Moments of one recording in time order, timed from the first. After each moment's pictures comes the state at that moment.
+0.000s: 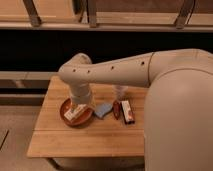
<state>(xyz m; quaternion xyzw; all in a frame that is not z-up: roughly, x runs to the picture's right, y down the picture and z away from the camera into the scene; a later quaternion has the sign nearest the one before) -0.107 0.102 0.703 -0.26 0.23 0.64 0.68</state>
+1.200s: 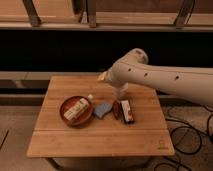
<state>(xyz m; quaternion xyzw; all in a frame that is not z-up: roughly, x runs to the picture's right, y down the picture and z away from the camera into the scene) 0.018 -0.015 0.730 -0.17 0.02 0.82 0.54</state>
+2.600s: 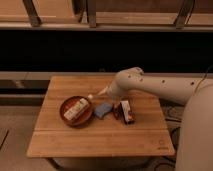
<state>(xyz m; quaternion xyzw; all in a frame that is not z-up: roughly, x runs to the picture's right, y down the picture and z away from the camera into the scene) 0.015 0.065 0.824 -0.27 0.10 0.85 0.45</state>
